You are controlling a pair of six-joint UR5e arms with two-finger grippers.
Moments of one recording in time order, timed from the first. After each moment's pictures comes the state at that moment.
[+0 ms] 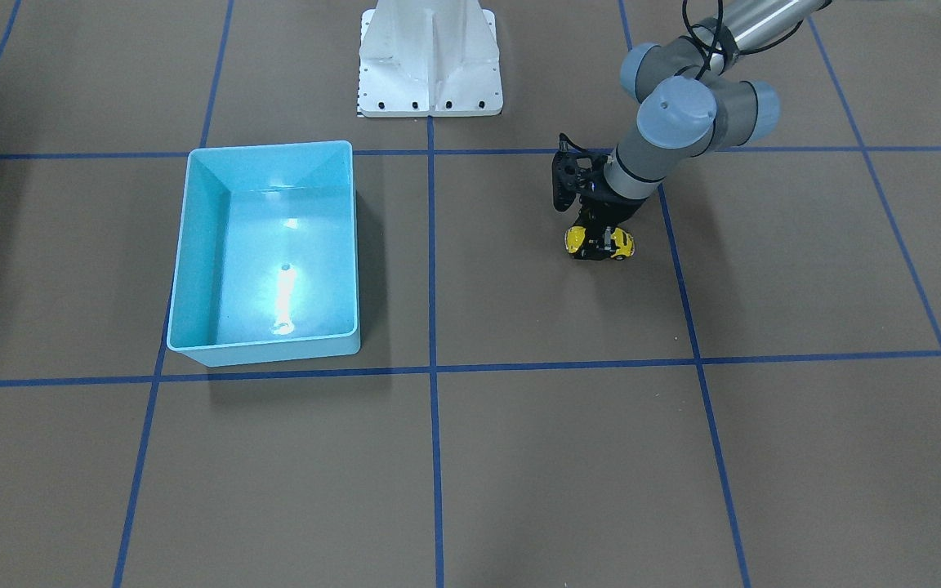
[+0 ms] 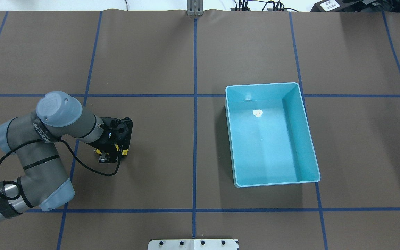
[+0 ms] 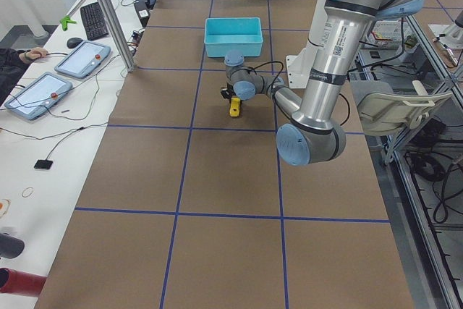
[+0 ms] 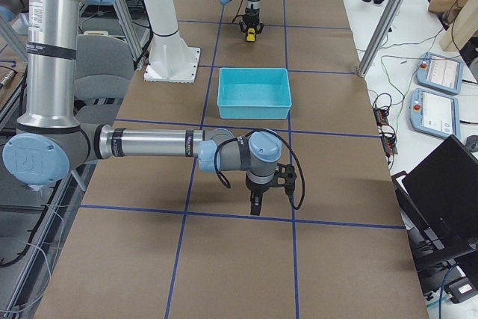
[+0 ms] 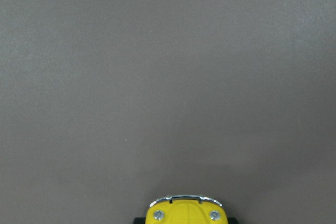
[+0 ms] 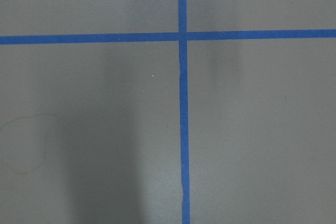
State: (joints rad) left arm -0.58 -1.89 -1.69 -2.00 -2.04 0.42; right arm 1.45 -1.69 1.70 -1.50 2.31 0.17
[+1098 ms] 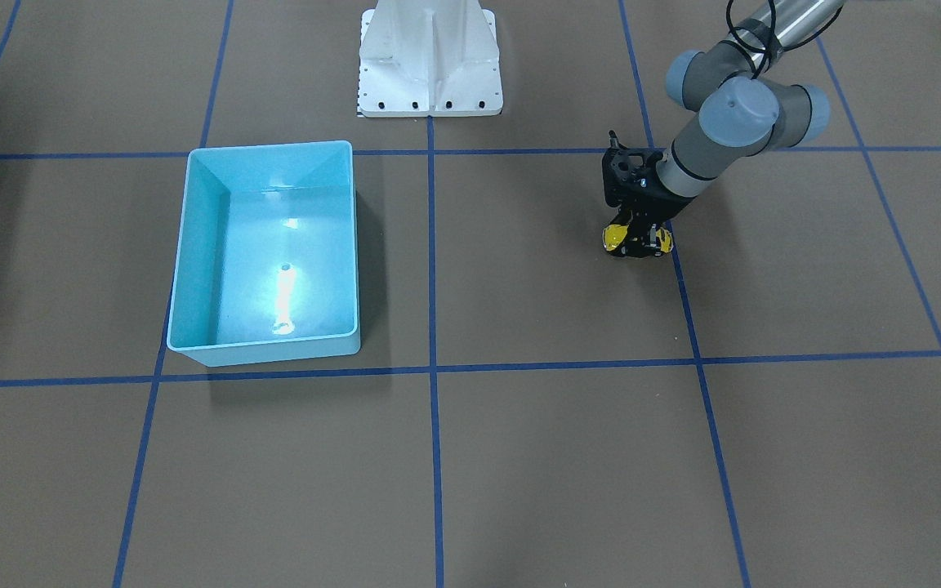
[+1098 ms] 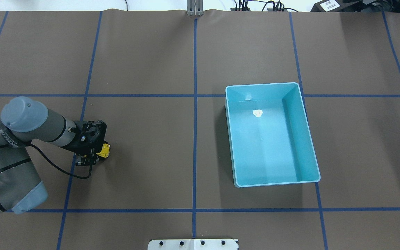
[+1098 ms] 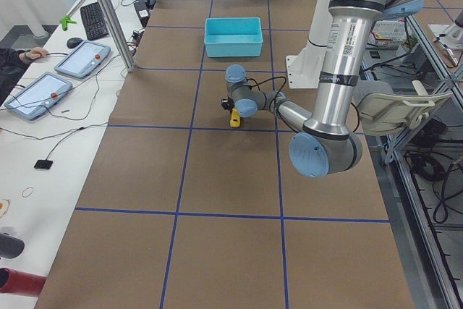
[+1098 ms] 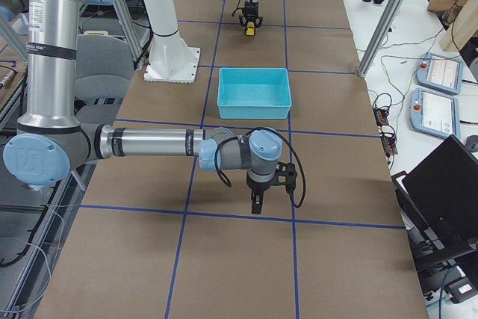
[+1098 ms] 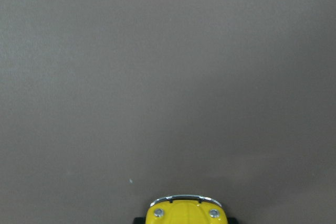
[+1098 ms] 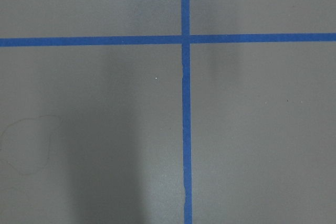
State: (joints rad) left arm -0.62 -1.76 -1.70 -2.18 -2.08 0.42; right arm 1.45 -1.69 1.70 -1.50 2.31 0.17
